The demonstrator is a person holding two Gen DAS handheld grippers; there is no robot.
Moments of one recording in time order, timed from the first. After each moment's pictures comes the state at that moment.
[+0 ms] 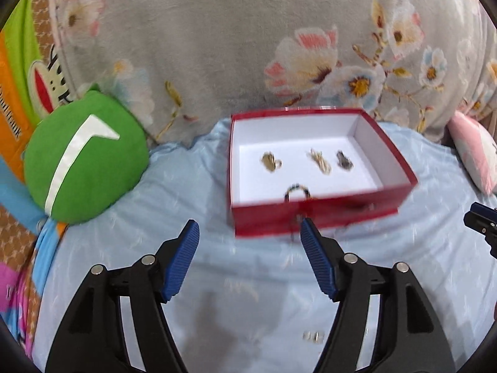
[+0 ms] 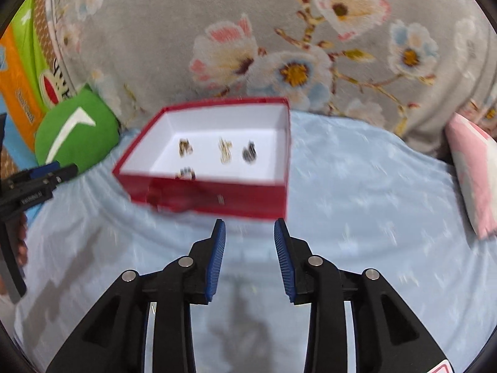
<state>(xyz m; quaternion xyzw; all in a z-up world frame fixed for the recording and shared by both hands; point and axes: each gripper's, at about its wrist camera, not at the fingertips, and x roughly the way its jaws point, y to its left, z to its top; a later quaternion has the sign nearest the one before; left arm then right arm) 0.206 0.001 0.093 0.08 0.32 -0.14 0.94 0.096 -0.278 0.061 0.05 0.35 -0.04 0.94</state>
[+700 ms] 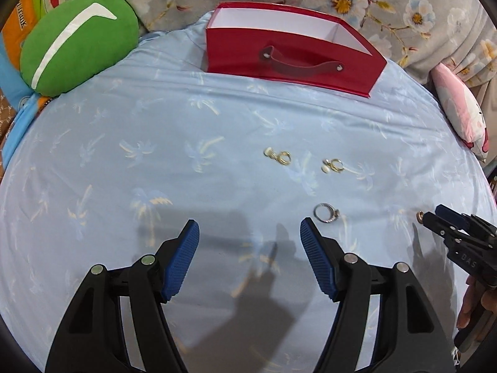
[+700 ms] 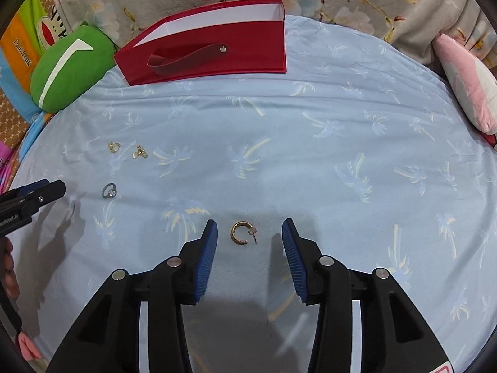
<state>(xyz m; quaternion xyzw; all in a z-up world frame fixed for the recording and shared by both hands) 0.083 0.015 -0.029 0.03 0.45 -0.16 0.88 0.017 -0.248 -0.059 0.07 0.45 -0.05 0.89</state>
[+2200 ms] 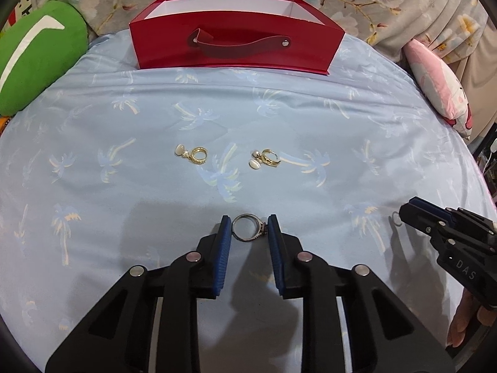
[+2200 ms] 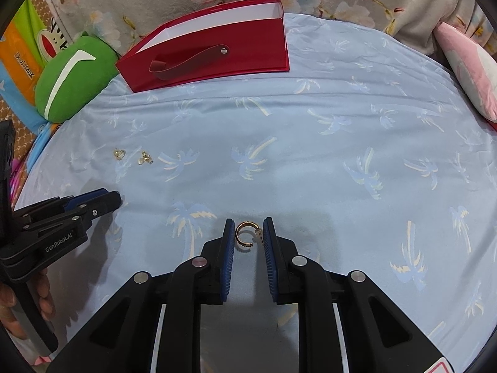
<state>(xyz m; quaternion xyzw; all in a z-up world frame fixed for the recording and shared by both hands) 0.088 -0.052 -0.050 0.04 0.45 -0.22 0.86 0.016 -0.251 -0.056 0.10 0.43 -0.03 0.89</state>
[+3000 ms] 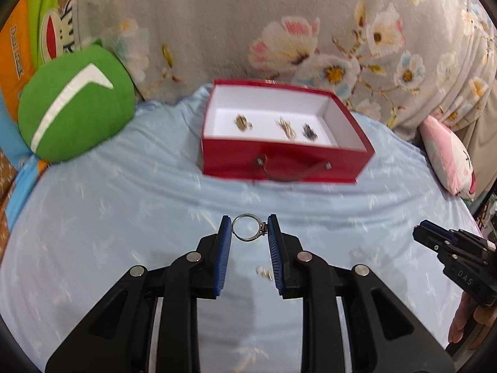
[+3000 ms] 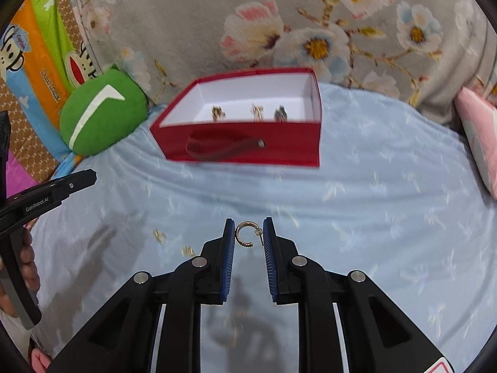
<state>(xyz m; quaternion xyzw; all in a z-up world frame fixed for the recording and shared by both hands) 0.141 0.013 0.072 0.00 0.34 -0.18 0.93 0.073 -0.241 0.049 0.07 0.34 0.02 0.94</state>
